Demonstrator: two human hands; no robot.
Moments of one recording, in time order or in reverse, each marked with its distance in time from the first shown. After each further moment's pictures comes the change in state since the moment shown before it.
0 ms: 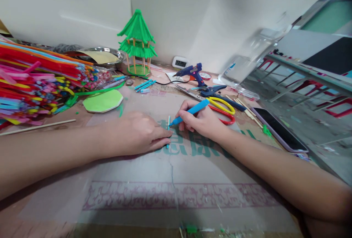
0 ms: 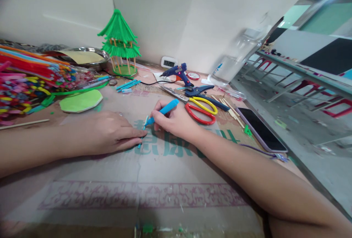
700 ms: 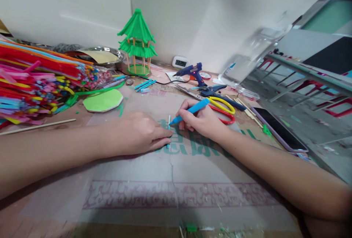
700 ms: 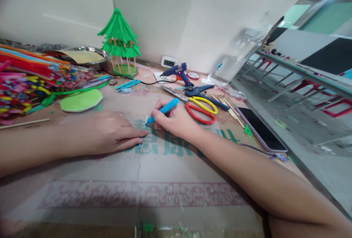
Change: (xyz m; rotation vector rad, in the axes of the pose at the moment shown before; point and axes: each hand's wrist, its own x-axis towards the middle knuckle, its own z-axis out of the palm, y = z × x) left_hand 0.000 0.001 0.000 -0.009 -0.030 -0.009; right_hand -0.001 0.000 0.001 -0.004 0.025 -0.016
